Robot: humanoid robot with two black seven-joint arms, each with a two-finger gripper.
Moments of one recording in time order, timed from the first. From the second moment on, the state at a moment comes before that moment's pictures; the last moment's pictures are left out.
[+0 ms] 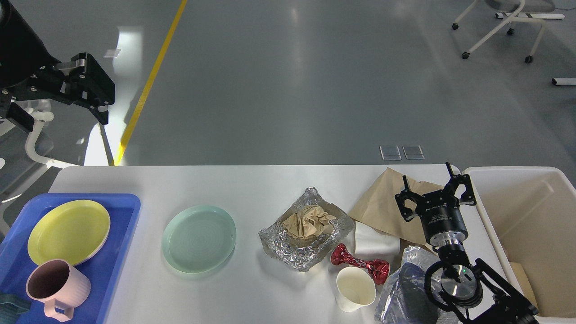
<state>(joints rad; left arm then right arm) -2.78 0.21 1.69 -1.53 -0.24 -0.96 0.10 0.20 -0.14 1.12 0.98 -0.09 0.26 0.44</state>
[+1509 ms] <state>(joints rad) -1.84 0.30 1.43 -1.25 -0.29 -0.51 0.05 0.20 -0.14 1.12 0.98 -0.09 0.26 0.44</state>
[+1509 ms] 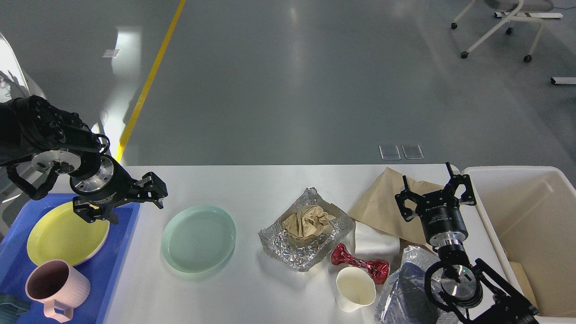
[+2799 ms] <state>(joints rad) -1.39 0.33 1.18 -1.12 -0.29 -0.09 -0.04 0.20 -0.14 1.12 0.98 -0.09 0.26 0.44</state>
